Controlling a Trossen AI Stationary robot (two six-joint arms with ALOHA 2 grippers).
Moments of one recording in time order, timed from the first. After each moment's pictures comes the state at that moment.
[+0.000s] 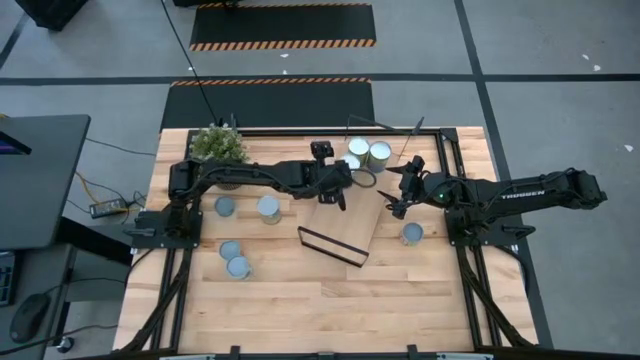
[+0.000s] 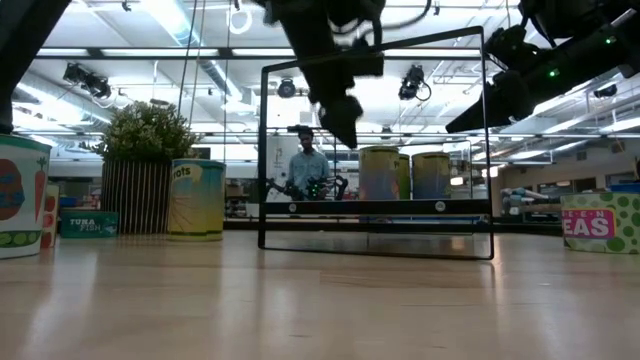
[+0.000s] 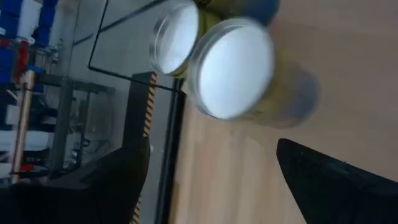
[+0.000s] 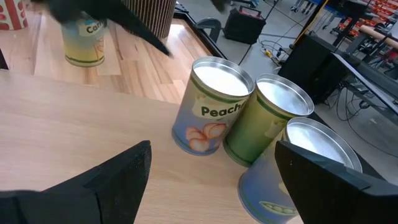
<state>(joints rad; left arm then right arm) 0.07 1.99 1.67 -0.62 -0.71 0.31 -0.07 0.77 0.34 0.03 0.45 -0.13</state>
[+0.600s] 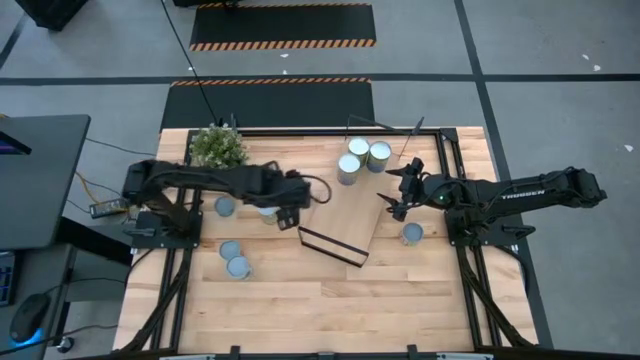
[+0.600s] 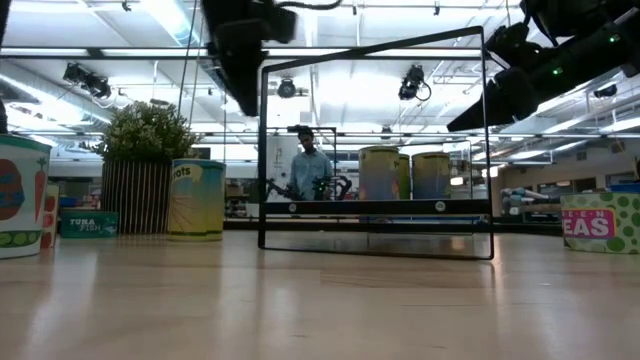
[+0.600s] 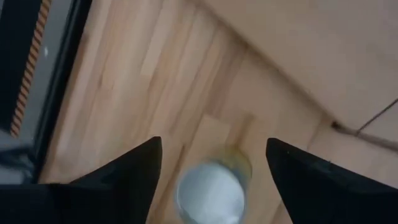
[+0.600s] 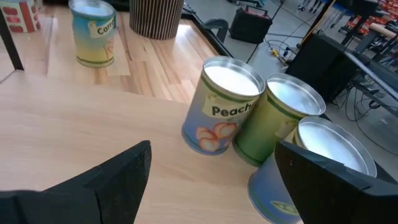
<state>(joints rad) -0.04 1.65 1.46 -1.13 -0.42 -0.35 -0.05 0.77 0.34 0.03 0.44 -0.10</state>
